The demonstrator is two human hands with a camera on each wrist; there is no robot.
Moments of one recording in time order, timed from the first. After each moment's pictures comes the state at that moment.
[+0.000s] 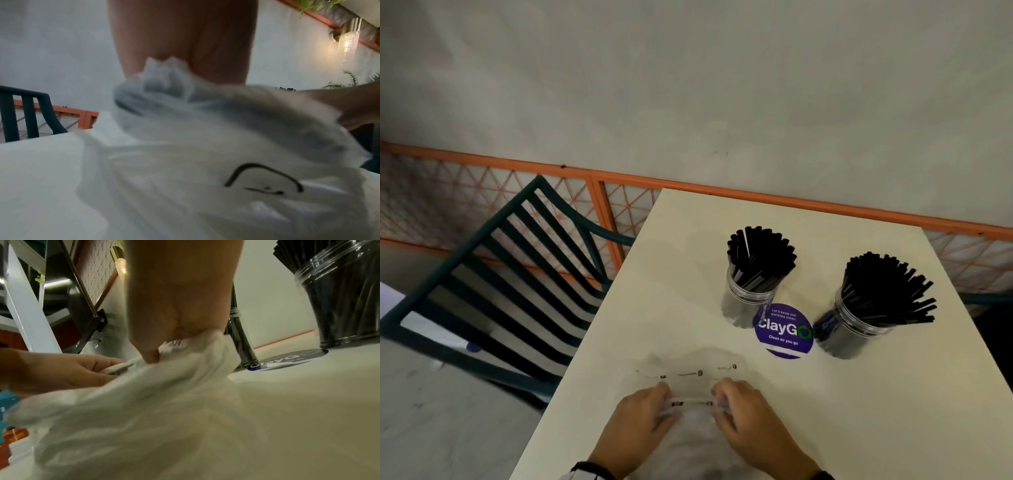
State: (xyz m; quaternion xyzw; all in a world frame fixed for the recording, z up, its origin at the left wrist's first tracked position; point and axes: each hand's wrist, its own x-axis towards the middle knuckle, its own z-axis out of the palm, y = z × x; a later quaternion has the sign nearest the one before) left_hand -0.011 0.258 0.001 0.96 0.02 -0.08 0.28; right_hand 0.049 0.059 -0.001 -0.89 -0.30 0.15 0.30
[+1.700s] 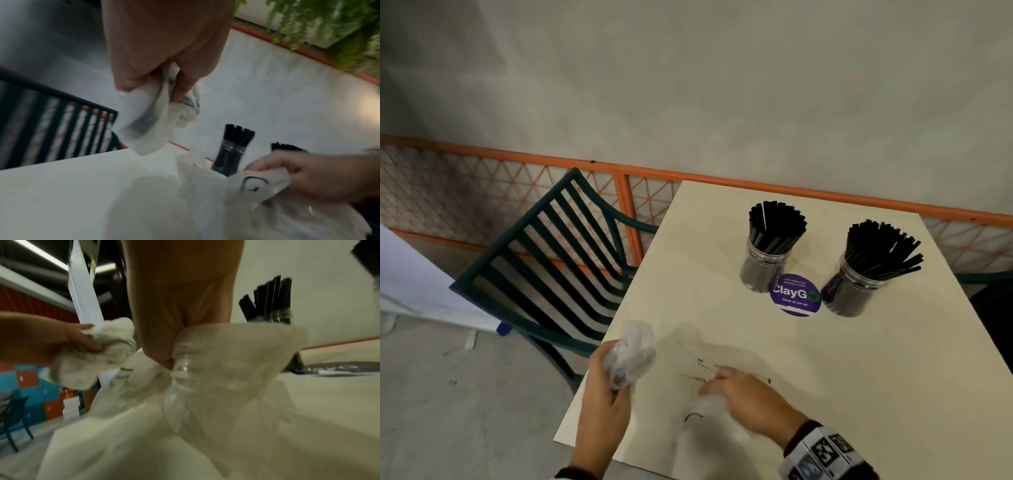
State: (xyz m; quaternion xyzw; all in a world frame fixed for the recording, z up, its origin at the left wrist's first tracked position) left_hand -0.127 0.283 0.046 0.81 0.21 0.18 0.52; right_hand -0.027 0.089 0.024 -0.87 -0.37 0.28 0.17
